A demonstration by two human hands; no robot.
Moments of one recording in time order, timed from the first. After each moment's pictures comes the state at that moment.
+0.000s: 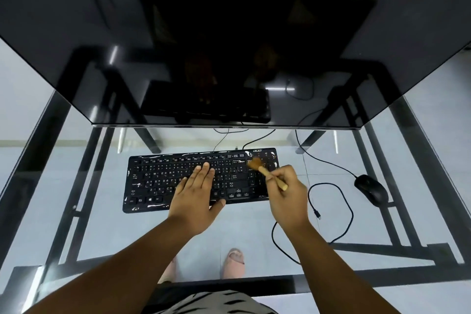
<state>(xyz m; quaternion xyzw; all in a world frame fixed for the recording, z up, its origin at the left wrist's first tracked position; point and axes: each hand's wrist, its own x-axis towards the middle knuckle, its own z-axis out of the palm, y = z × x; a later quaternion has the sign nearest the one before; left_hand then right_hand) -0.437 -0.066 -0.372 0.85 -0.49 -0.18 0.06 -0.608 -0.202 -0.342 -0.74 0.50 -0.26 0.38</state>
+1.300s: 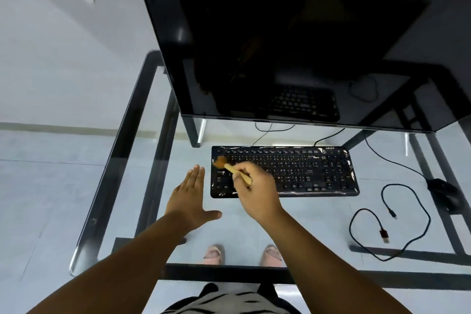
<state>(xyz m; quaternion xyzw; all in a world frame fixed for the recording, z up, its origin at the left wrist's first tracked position) -0.305 0.088 -0.381 0.87 -0.42 -0.26 0.04 -0.432 -0.048 -0.348 -0.82 0.32 -0.20 0.44</state>
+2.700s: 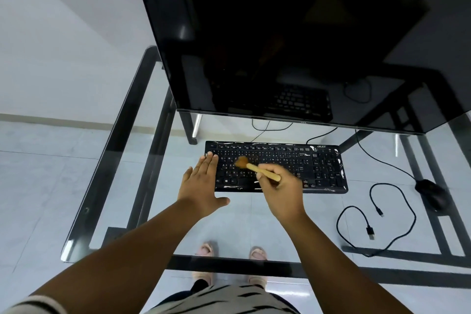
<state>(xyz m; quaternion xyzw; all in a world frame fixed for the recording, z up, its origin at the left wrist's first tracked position) -0.334 0.054 -0.361 0.88 -0.43 -0.21 0.07 -0.488 -0.078 -0.345 -0.76 0.40 -0.25 0.45</state>
